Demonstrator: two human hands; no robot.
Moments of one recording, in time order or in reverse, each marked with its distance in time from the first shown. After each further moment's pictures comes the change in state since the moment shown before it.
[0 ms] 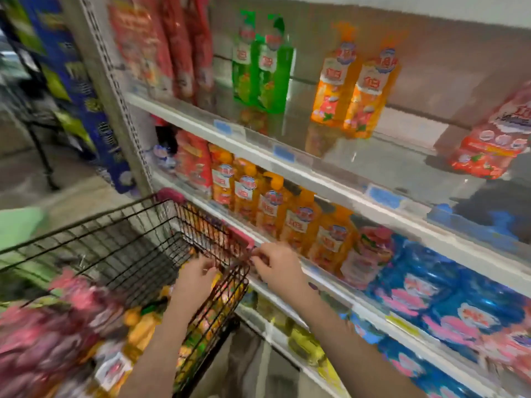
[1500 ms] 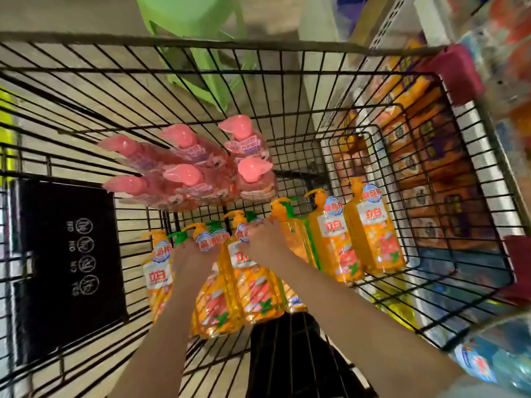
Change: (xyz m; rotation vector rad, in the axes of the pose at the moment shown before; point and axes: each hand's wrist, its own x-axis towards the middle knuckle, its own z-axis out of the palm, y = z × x) left_hand -0.063 -0.368 -0.031 0.003 0.137 -1.195; right_hand 0.062 -0.129 0.436 -0.492 -1.042 -0.536
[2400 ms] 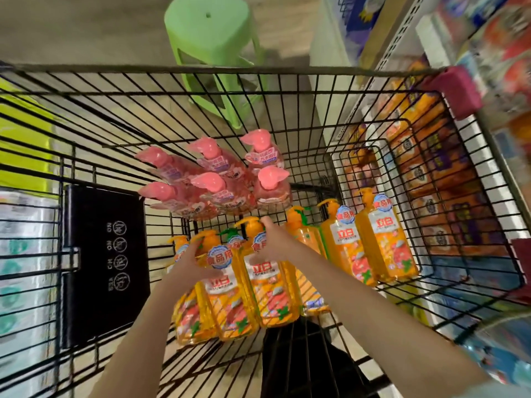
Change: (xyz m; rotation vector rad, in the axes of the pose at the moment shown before) left_hand -0.024 -0.031 -0.061 -0.370 -0.345 0.053; right_hand -0.017 -0.003 -0.025 0.618 -0.221 0.091
